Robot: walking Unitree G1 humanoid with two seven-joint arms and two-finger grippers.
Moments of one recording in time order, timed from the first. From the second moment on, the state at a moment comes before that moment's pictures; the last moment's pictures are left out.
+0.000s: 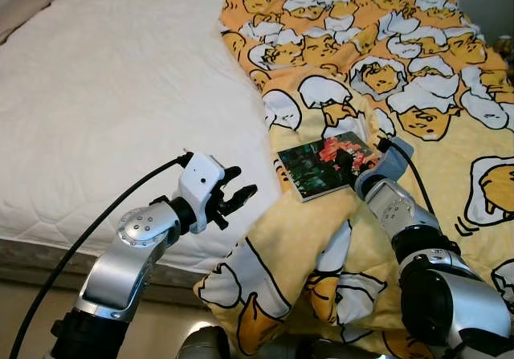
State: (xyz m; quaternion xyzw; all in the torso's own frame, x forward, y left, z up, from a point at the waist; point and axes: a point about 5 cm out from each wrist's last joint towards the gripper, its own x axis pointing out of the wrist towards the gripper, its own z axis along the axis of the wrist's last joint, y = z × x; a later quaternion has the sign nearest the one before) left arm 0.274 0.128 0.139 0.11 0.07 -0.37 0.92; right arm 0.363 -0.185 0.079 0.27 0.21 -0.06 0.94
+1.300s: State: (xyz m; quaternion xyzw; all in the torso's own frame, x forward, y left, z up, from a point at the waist) left arm 0.274 0.129 0.142 0.12 0.08 -0.38 0.91; right arm 0.355 -0.189 0.084 0.32 0.18 -0.06 0.93
